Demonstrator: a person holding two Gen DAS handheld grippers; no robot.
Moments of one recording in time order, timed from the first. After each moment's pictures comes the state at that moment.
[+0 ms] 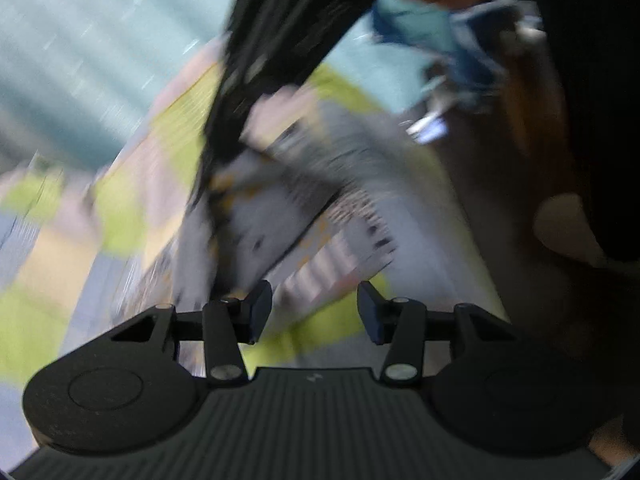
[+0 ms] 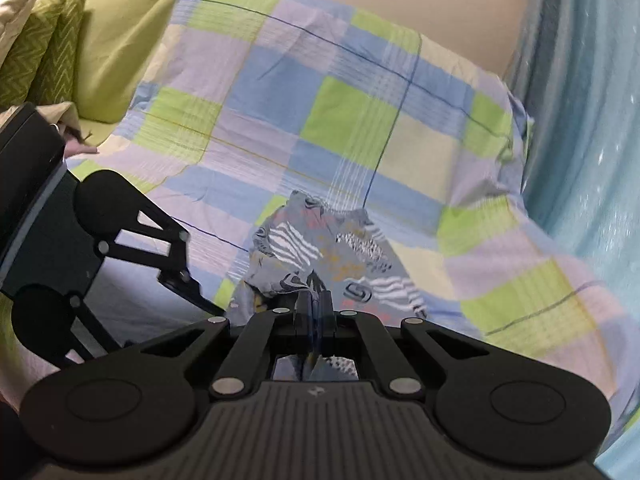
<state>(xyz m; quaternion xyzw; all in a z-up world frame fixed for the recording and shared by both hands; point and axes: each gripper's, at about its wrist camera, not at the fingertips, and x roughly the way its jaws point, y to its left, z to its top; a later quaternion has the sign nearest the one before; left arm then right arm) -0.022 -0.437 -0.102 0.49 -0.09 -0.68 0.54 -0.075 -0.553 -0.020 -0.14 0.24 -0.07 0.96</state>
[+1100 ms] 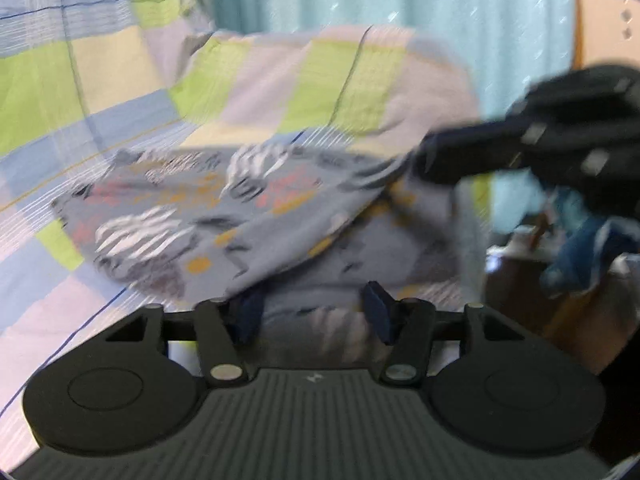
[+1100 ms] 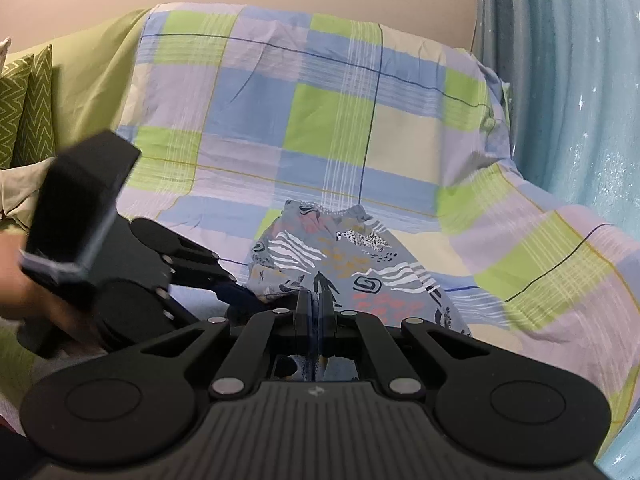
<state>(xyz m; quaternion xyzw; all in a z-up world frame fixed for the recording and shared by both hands) 0.043 -0.491 -0.096 0.24 0.20 -0.61 0.73 -0.085 -0.564 -0.025 -0.05 0.22 -0.08 0.97</state>
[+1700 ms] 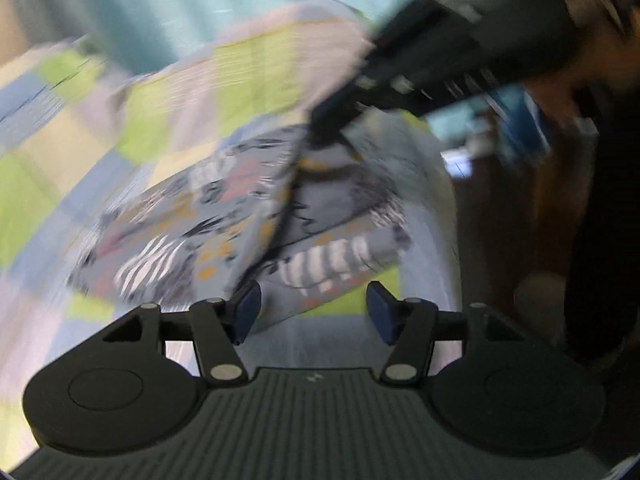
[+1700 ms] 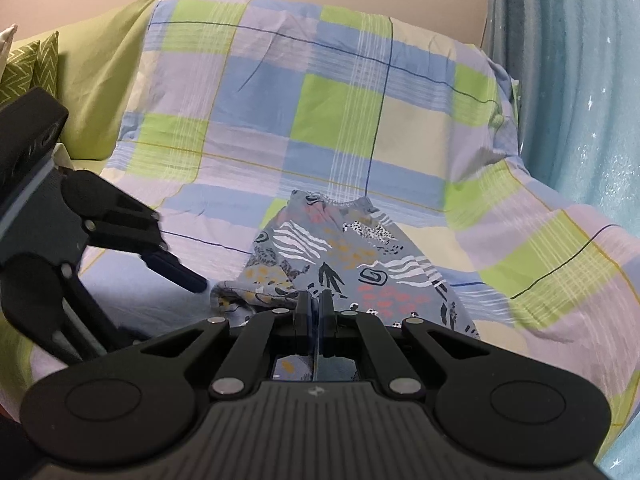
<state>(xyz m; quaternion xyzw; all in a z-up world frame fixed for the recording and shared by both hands) 0.011 -0.440 -0.087 0.41 0.08 -0.66 0.62 -0.081 -0.562 -0.032 -0.06 0.23 -0.07 0.97</state>
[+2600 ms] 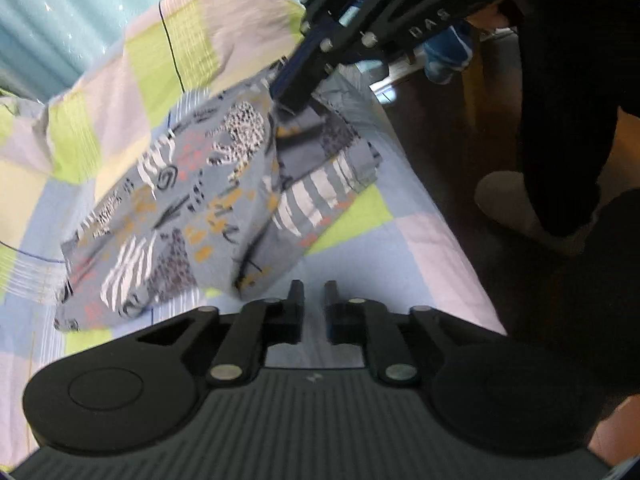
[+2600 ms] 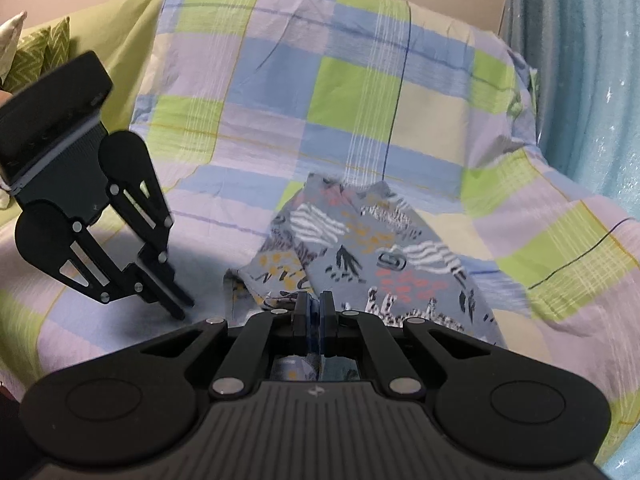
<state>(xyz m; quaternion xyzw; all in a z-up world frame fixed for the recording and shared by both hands) 0.036 -0.432 -0.084 0.51 0.06 -0.69 0.50 -0.073 -0.558 -0.043 -0.06 0.25 -0.04 0.96</state>
